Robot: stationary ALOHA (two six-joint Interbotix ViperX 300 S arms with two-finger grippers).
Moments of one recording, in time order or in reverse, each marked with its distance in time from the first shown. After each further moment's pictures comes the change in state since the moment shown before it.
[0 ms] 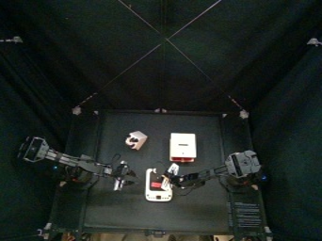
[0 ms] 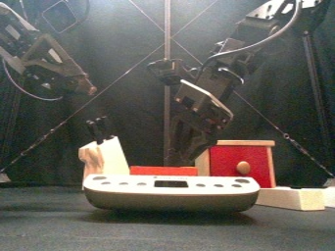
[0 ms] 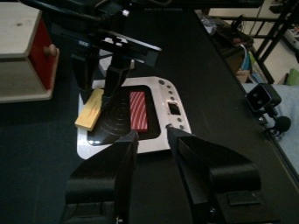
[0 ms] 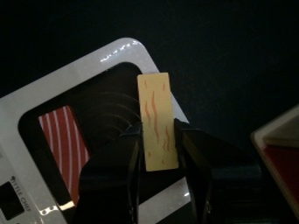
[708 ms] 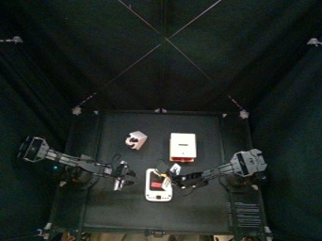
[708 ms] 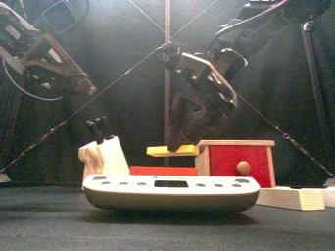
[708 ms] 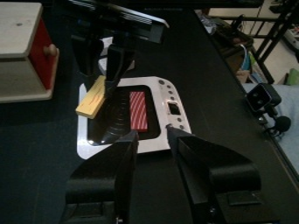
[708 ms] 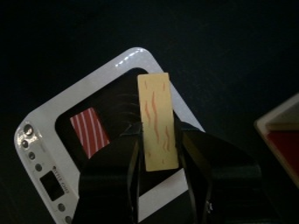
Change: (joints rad) left arm 0.000 0.002 0.000 0.002 0.000 0.000; right arm 0.021 -0.092 0.018 0.087 0.003 0.006
